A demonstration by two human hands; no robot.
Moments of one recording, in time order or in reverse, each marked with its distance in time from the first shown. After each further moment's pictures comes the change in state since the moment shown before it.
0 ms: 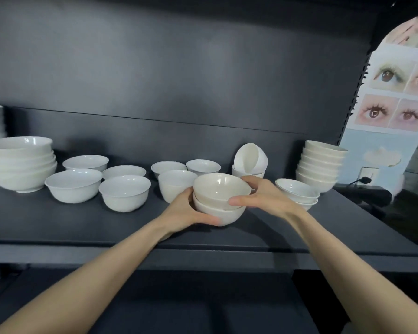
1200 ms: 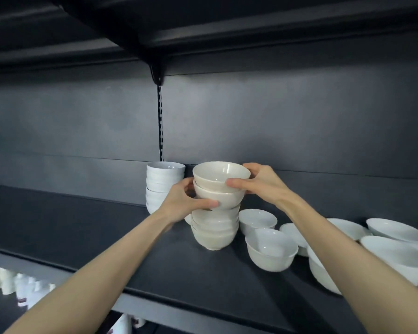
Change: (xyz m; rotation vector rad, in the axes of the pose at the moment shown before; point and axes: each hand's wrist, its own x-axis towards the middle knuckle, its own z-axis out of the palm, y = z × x) left_hand -0.079 -0.012 -0.443 0.170 0.446 0.003; right_hand 0.207 -0.297 0.295 0.273 -0.016 -0.342
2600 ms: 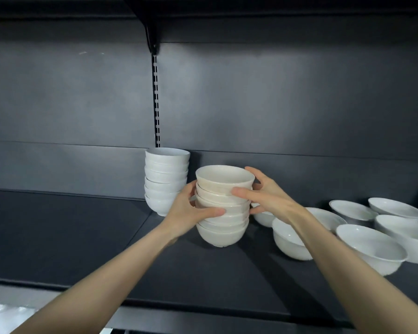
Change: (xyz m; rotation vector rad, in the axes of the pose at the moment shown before) left_hand 0.019 -0.082 -0.035 -0.195 -0.155 0.055; right_hand 0.005 0.034 0.075 0.052 0.053 0.260
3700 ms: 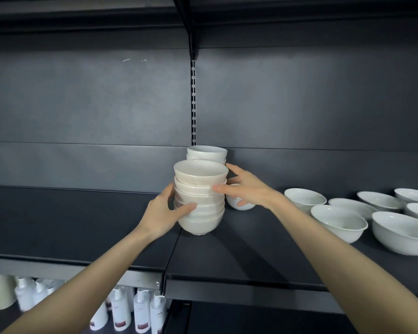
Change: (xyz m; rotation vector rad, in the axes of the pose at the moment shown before) left_hand -0.069 0.005 -0.143 0.406 0.124 -0.058; right_hand 0.010 -0.053 0.131 -0.296 -0.095 -0.009
